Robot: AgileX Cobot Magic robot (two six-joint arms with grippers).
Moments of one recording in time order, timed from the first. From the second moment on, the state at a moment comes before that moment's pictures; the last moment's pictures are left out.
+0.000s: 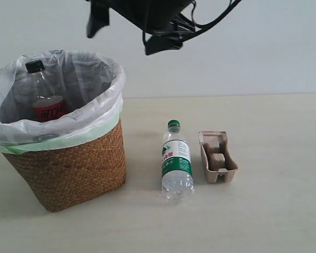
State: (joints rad) left arm -0.05 0.12 0.00 -0.08 0.31 0.27; right arm 0.61 1.86 -1.88 0.30 0.84 0.20
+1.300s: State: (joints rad) left arm -0.05 0.12 0.00 -0.08 0.31 0.27; right arm 0.60 2.26 -1.85 -0.05 1.13 0.37
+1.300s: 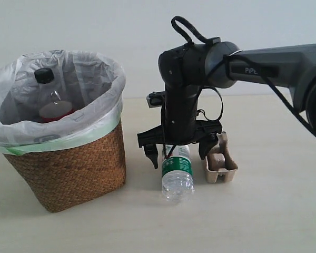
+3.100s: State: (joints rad) left arm -0.05 0.12 0.00 -0.08 0.31 0.27; right arm 0.60 1.82 -1.87 -0.16 1.10 0.38
